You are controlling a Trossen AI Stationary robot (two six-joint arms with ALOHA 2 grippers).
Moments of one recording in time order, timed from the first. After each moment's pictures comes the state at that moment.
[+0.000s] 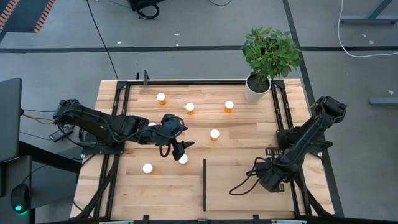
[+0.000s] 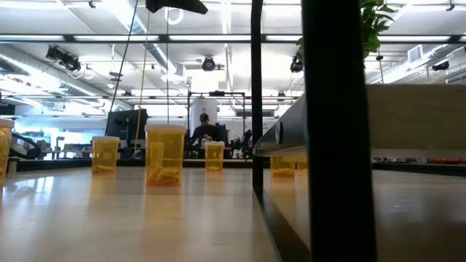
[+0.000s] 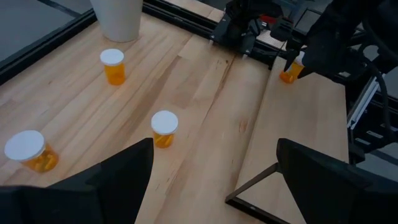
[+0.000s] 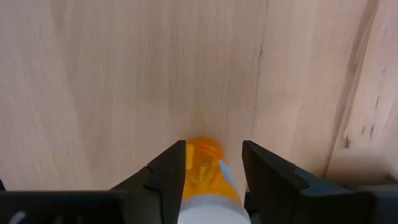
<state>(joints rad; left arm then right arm) -0.29 1.37 1.26 -0.50 -0.45 -0.56 0.83 1.46 1.00 -1.16 -0.03 0.88</state>
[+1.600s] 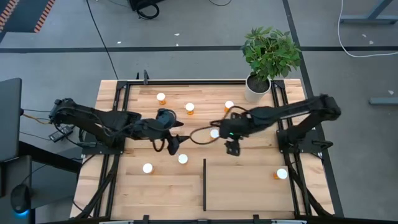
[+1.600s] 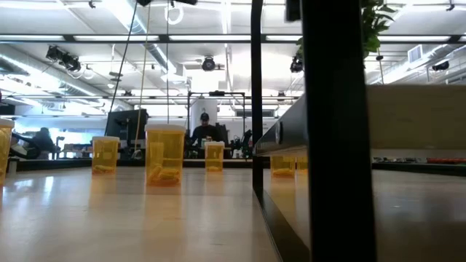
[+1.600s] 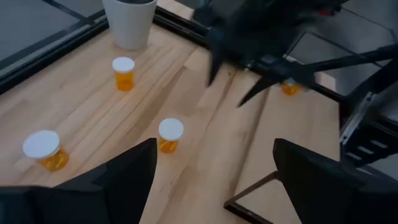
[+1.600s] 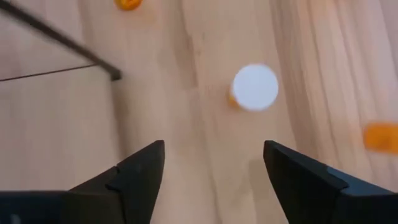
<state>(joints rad) -0.26 1.28 1.26 -0.55 -0.45 -0.59 0.13 1.52 1.29 -0.94 0.09 0.30</state>
